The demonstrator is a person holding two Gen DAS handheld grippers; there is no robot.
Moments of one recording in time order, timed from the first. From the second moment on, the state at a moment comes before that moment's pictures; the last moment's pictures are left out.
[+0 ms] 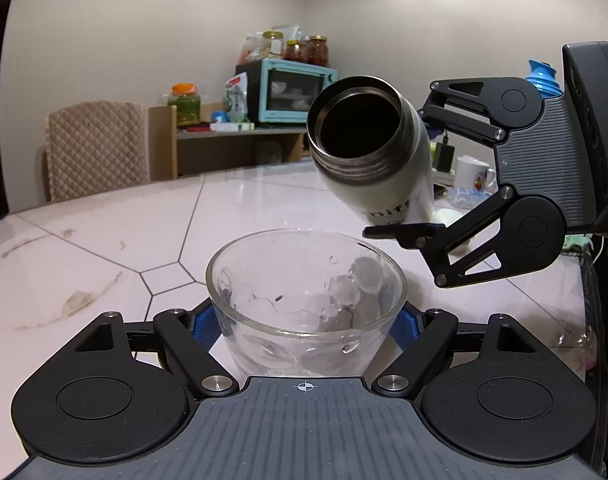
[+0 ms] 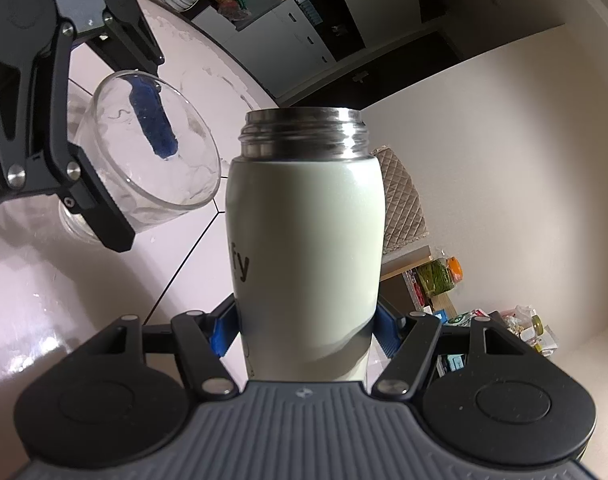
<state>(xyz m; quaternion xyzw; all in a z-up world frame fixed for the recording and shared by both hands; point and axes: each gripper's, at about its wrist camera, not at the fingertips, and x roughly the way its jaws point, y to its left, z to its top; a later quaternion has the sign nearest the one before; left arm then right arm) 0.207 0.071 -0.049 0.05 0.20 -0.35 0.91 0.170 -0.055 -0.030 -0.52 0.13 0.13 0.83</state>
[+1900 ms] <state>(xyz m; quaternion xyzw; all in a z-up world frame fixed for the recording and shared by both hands) 0.202 0.064 -0.046 0.03 0.20 -0.29 0.93 0.180 -0.086 -0.024 -0.40 0.16 0.16 0.89</state>
